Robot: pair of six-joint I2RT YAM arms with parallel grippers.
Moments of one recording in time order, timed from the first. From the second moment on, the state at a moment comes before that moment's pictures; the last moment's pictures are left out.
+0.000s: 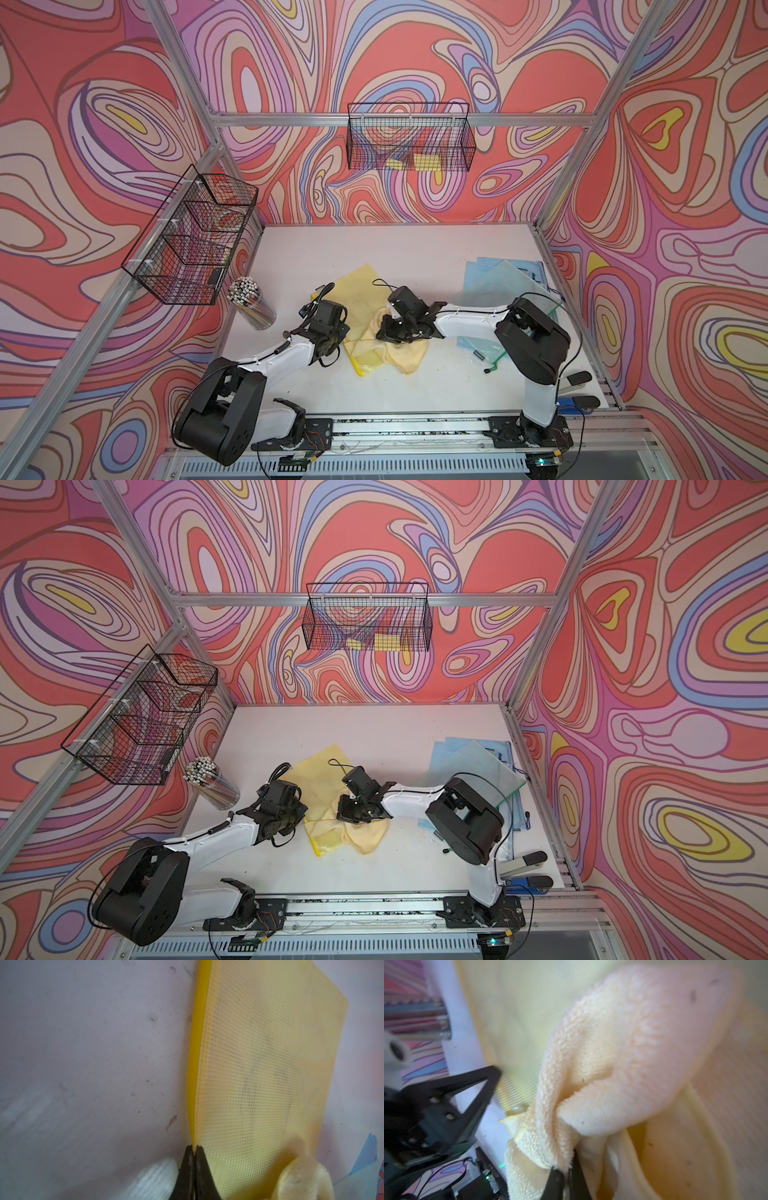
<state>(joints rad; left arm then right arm) -0.37 1.30 0.48 -0.16 -0.11 -1.22 0.92 1.97 1.20 -0.12 -0.36 0.93</state>
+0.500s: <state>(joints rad) -0.37 1.28 0.48 -0.17 -0.12 -1.20 0.73 1.90 0.98 0.00 -0.45 0.97</state>
